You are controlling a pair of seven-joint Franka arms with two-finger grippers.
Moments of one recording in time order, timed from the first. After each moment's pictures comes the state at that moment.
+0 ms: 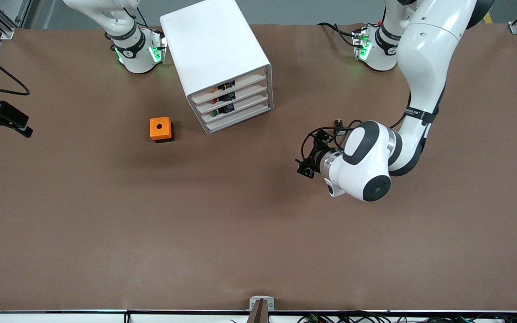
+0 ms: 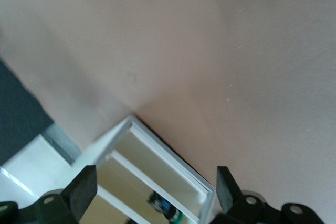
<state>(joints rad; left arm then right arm) -0.29 0.69 -0.22 -1.40 -0.50 1.63 -1.65 -0.03 -0.02 -0.04 -1.61 0.01 1.69 0.01</state>
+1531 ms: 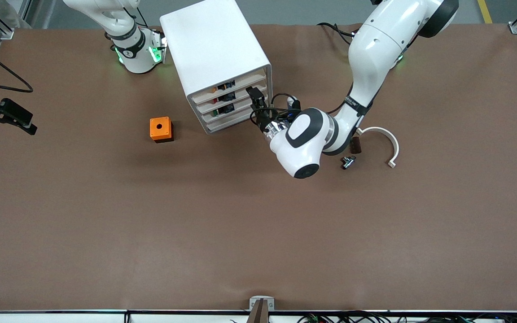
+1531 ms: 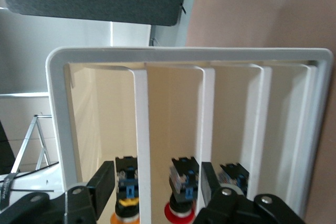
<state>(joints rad) -0.50 0.78 -0.22 -1.40 -0.92 1.46 -2.50 -0.02 -0.03 -0.03 -1.61 0.02 1.67 0.01</state>
